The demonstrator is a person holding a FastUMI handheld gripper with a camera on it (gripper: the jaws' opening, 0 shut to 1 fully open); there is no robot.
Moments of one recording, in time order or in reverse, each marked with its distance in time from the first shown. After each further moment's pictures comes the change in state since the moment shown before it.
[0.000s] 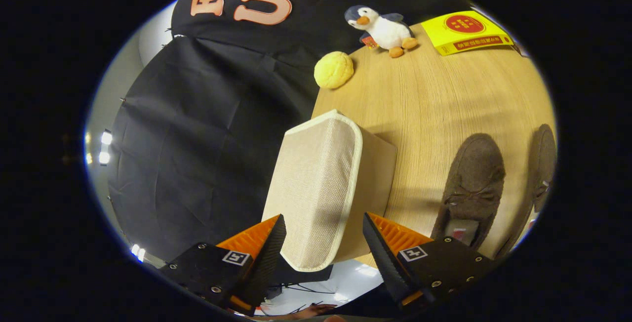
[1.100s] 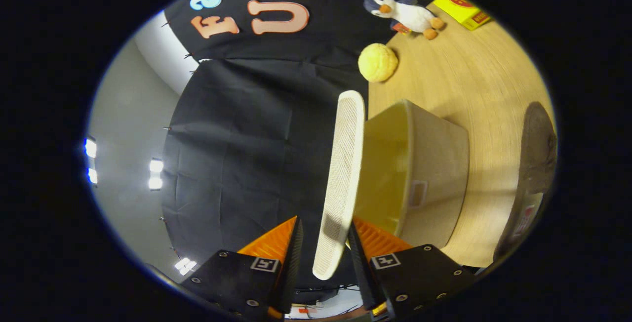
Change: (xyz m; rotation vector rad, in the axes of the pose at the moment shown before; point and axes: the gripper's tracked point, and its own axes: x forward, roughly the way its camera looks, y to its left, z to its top) arm -0.026 0.122 0.016 0.075 -0.055 0.381
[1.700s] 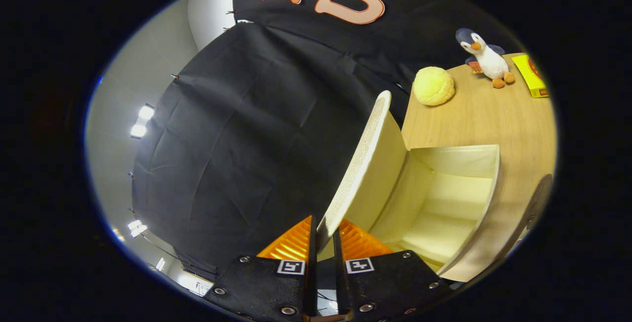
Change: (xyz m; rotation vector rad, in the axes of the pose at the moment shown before) arm 0.086 0.087 -0.011 -0.298 0.038 -0.104
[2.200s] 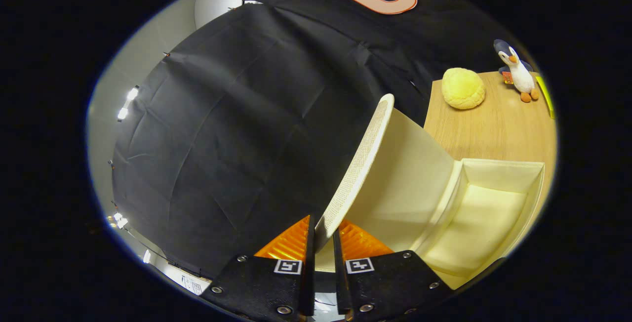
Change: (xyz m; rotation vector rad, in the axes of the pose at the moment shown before) arm 0.129 0.045 -0.008 -0.074 0.053 -0.089
